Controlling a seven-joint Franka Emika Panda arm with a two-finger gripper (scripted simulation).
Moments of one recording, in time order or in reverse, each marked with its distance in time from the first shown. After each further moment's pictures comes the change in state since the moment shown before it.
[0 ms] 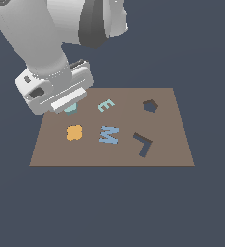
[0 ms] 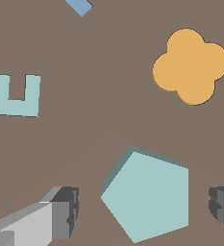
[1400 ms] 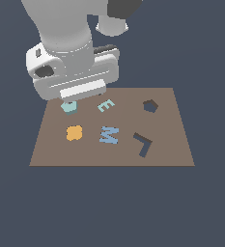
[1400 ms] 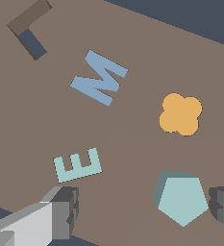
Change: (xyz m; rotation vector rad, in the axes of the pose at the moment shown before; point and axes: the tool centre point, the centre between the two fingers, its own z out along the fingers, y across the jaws) arm 0.056 -0.042 -0.063 -0.002 0.016 0.314
